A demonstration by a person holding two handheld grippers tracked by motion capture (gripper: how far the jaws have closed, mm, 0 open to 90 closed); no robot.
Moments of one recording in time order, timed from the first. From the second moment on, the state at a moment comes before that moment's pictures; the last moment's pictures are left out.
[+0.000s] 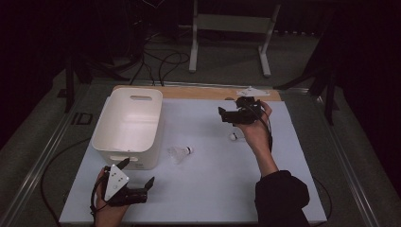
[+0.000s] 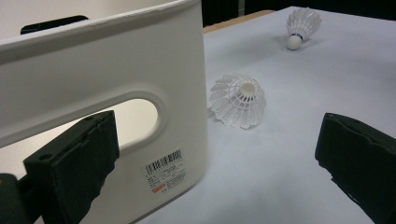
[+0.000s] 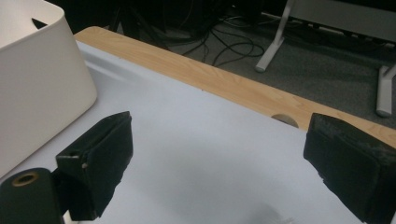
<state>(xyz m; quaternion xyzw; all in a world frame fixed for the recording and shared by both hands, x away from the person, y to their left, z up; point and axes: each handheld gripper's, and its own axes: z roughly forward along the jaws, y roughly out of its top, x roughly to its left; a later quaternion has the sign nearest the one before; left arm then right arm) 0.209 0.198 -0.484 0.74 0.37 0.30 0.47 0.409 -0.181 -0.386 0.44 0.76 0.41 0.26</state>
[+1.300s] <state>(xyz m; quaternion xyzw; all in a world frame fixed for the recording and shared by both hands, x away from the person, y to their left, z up) 0.209 0.197 -0.484 0.74 0.37 0.30 0.47 0.415 -0.227 -0.421 0.50 0.73 0.39 0.25</state>
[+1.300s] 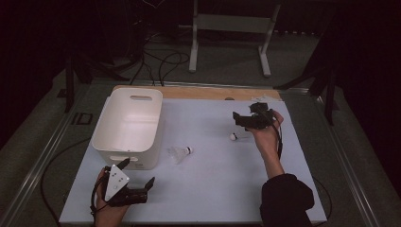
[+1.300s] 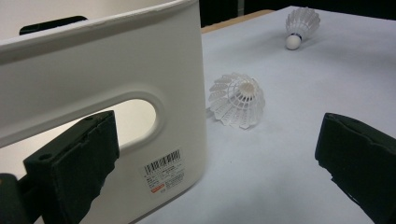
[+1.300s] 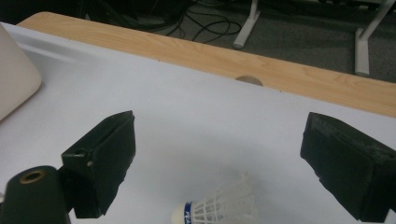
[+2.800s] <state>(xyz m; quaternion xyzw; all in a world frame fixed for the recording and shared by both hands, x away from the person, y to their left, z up) 0.209 0.197 -0.484 0.74 0.37 0.30 0.47 0.427 -0.245 -0.462 0.54 0.74 0.34 0.20</state>
